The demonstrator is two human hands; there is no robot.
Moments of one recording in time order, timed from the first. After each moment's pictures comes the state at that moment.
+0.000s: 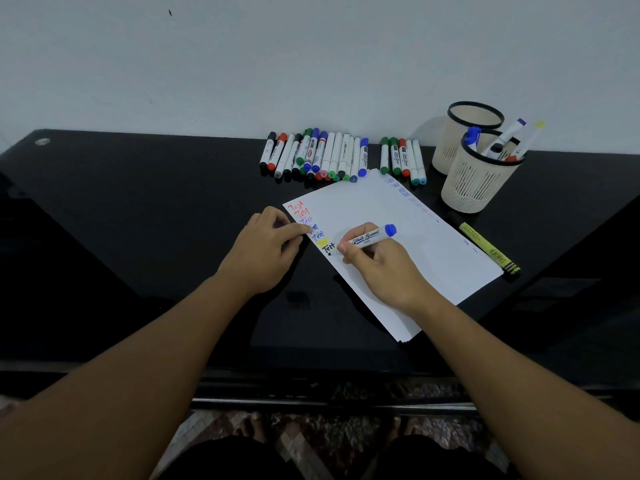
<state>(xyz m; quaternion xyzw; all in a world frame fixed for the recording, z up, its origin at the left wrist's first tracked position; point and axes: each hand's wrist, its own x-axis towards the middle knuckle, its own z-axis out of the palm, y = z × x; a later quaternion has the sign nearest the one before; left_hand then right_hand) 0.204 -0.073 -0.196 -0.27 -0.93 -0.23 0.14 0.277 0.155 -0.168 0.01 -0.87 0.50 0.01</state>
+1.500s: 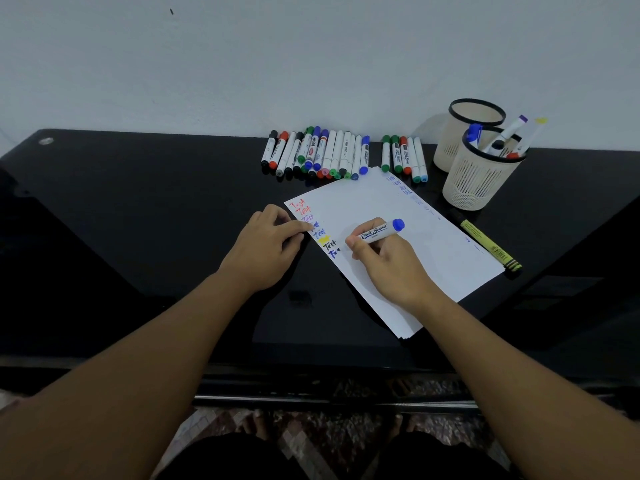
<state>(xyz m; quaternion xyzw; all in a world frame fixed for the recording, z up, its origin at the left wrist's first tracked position) 0.203 -0.073 -0.197 -0.26 -0.93 -0.24 0.13 0.279 0.159 -0.168 0.00 -0.87 0.49 0.03</state>
